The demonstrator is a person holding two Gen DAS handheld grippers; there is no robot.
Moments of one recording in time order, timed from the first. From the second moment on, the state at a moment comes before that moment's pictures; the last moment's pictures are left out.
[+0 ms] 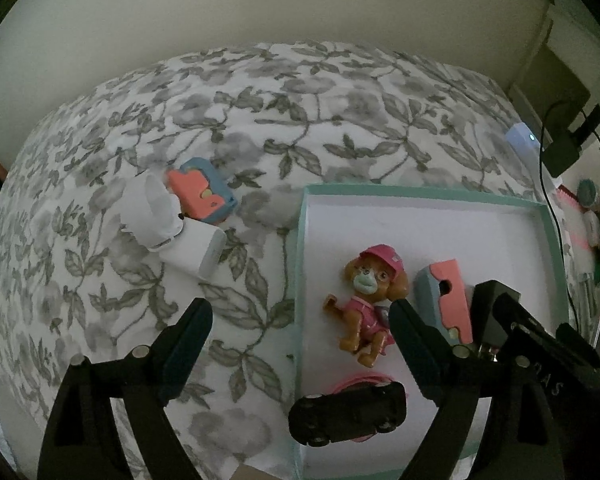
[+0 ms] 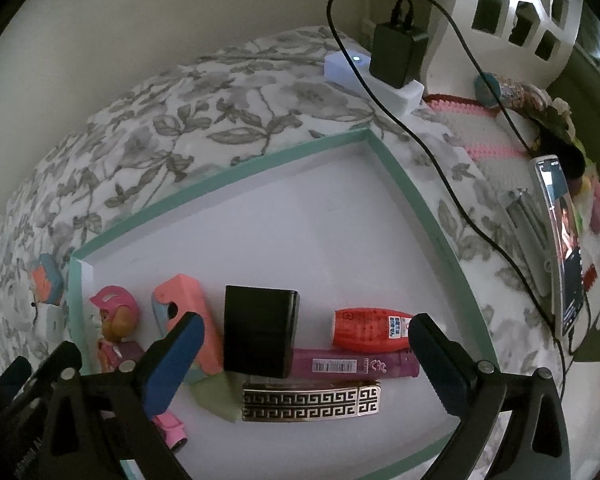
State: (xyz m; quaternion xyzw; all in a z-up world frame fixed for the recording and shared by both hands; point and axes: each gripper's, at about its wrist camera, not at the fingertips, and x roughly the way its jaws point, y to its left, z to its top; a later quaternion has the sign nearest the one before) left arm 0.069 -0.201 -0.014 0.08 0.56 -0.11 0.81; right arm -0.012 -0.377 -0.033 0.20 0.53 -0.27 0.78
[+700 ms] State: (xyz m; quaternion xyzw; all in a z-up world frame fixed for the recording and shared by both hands) left arm 0.111 -0.087 0.002 -0.02 0.56 -0.02 0.83; right arm 0.020 -0.288 -0.010 0.15 0.52 -0.15 0.83
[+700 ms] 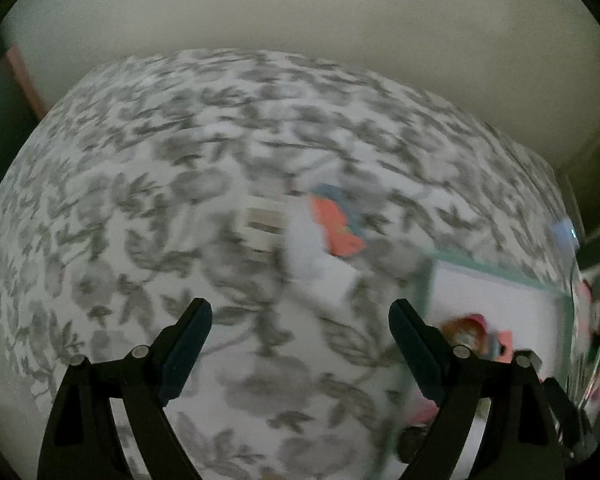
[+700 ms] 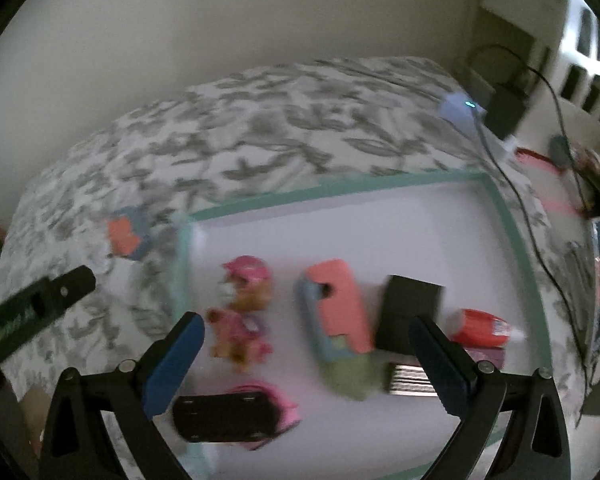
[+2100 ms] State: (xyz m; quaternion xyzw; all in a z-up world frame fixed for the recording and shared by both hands) left arm 0.182 -0.004 -0.020 -0.16 0.57 -0.03 0.80; right arm 0.123 -0.228 -0.017 0.13 0.52 -0.09 0.84
